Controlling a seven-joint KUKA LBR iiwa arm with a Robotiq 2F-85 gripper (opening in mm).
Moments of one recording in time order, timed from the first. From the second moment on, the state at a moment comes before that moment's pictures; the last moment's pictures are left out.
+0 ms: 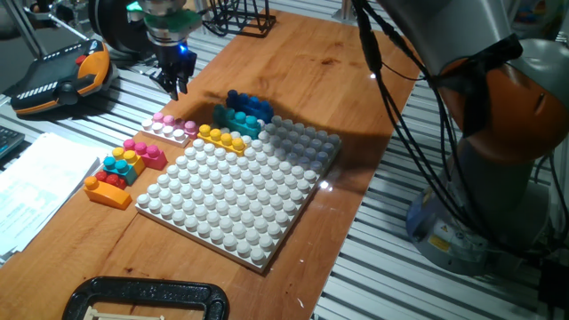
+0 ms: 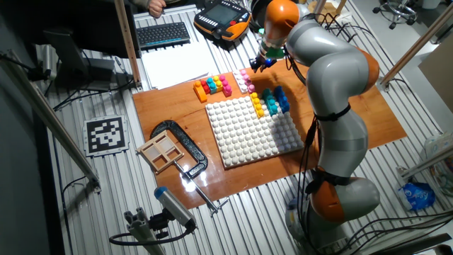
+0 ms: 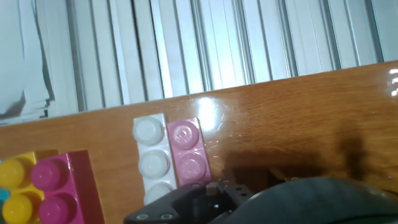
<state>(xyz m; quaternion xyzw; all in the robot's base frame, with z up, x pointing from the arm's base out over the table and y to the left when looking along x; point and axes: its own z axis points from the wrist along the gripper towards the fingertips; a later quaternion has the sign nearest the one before) 0.708 -0.040 0.101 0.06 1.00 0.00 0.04</state>
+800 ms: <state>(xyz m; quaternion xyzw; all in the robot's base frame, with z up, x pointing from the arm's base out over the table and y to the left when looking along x) 0.708 -0.035 0.100 0.02 1.00 0.00 0.02</state>
